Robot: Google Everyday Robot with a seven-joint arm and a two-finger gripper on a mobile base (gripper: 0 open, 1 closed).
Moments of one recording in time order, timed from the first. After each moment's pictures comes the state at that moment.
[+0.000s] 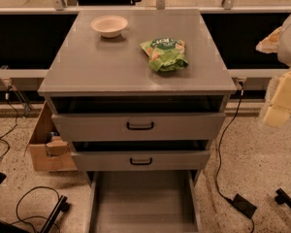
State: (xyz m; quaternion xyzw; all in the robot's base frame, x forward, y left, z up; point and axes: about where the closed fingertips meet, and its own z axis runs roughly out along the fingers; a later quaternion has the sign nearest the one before) arm 0.438 -0.216 0.978 -0.60 0.78 -0.04 0.16
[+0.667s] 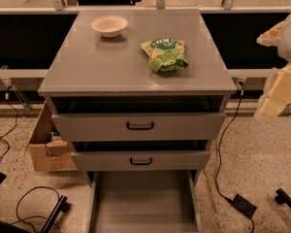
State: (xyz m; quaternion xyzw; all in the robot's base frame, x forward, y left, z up) arm 0.461 -0.224 0.977 -0.60 0.77 -0.04 0.20
